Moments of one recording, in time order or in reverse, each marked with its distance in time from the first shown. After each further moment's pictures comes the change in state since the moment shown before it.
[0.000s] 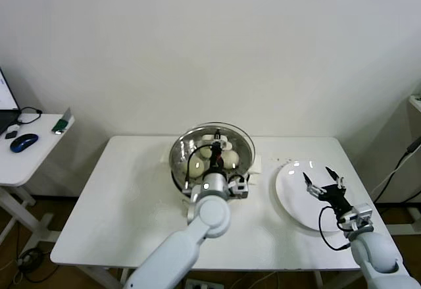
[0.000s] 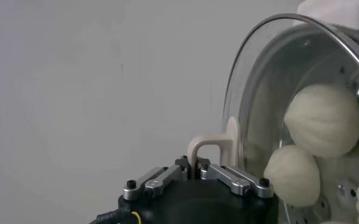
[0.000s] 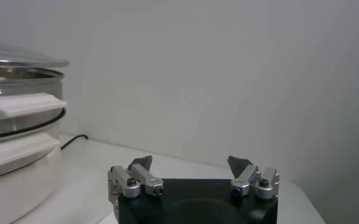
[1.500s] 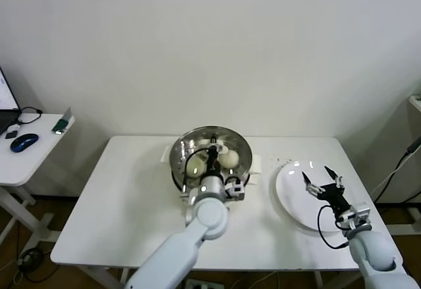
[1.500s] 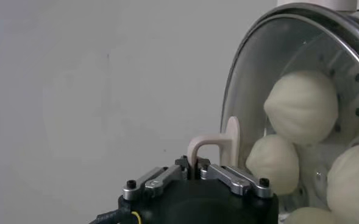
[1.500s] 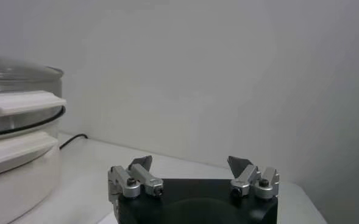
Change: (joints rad) left arm 0.023 -0.004 -0.019 0.026 -0.022 0.001 -0.028; right arm 0.019 0.019 0.002 -0.022 -0.024 0.006 -0.014
